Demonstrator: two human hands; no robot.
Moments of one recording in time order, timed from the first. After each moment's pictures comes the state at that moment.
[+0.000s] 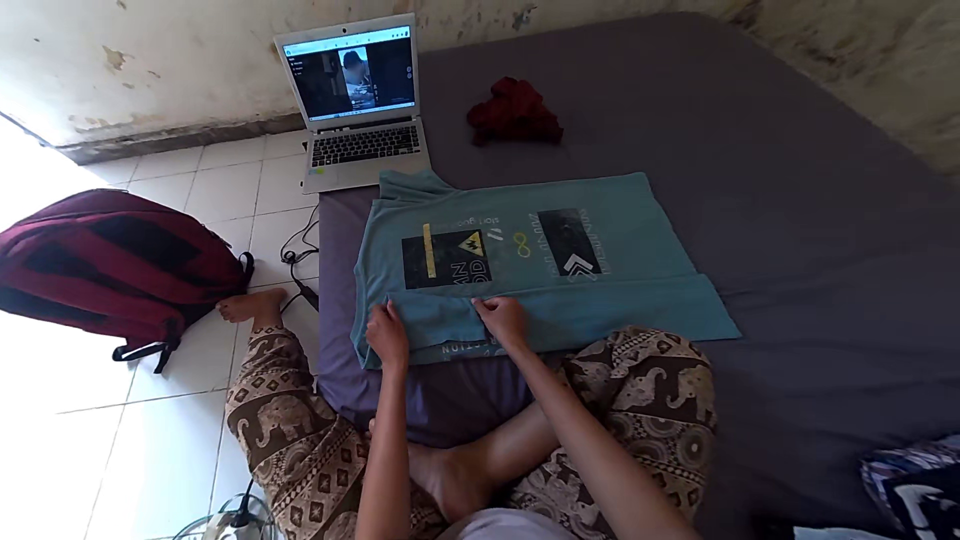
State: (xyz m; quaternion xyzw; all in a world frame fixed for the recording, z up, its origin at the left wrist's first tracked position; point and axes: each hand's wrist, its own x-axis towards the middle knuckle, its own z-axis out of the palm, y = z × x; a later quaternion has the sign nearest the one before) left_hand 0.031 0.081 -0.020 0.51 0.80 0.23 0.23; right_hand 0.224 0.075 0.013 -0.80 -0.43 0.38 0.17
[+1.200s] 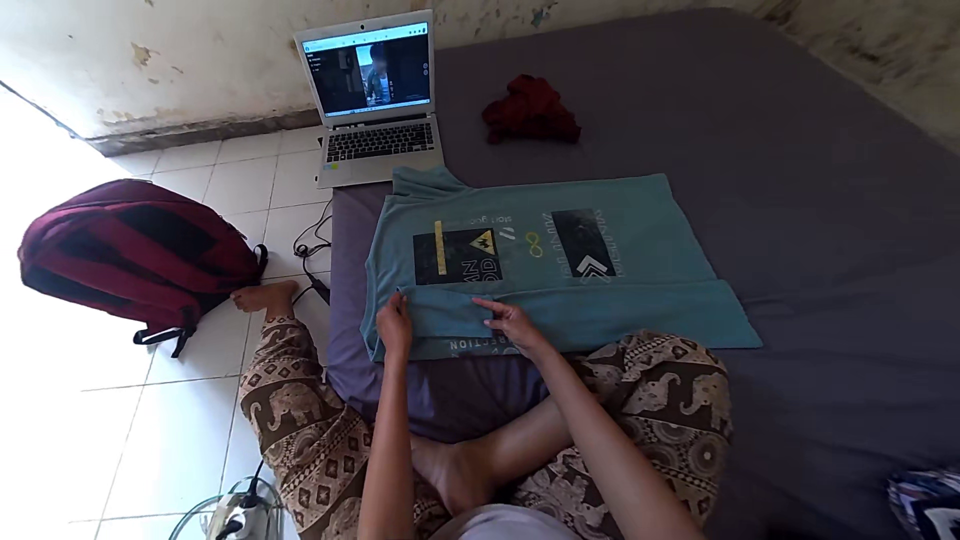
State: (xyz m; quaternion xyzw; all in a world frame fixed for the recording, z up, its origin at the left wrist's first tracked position) left_hand 0.015 0.088 -0.018 0.55 0.73 0.24 0.31; right_hand 0.245 0.061 -0.026 -0.57 -0.41 0.61 0.36
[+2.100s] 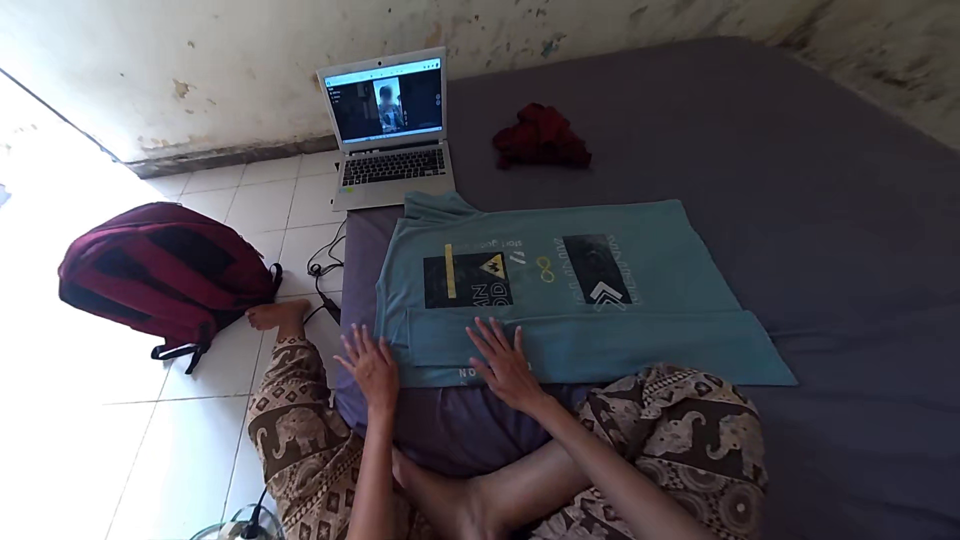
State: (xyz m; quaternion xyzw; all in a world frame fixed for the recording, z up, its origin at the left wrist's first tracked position) left_hand -0.029 0.055 -0.057 0.61 0.75 0.27 0.04; right_hand 0.224 0.038 -0.056 -0.54 -0.79 0.18 0.24
